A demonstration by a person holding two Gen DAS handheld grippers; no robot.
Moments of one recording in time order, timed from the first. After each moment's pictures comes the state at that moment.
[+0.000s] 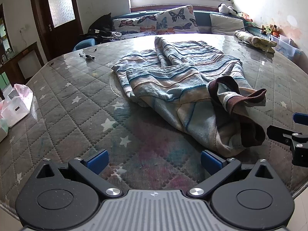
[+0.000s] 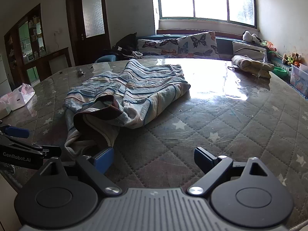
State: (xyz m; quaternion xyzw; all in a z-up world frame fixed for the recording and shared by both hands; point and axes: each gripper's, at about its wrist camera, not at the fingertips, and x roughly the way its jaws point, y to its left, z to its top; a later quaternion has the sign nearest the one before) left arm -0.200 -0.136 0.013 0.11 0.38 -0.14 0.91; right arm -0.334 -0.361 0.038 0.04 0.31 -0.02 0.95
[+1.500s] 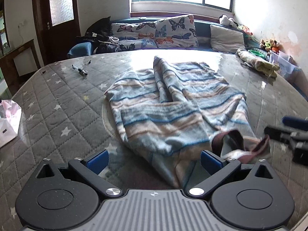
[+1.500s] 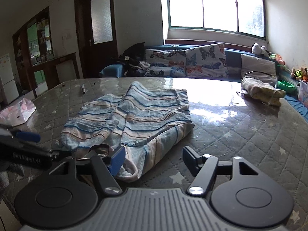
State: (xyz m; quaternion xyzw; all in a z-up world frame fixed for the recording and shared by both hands) left arm -0.137 -0.153 0.045 0.06 0.37 -0.15 0.91; right arm -0.274 -0.376 0.078 0.03 0.29 0.00 0.96
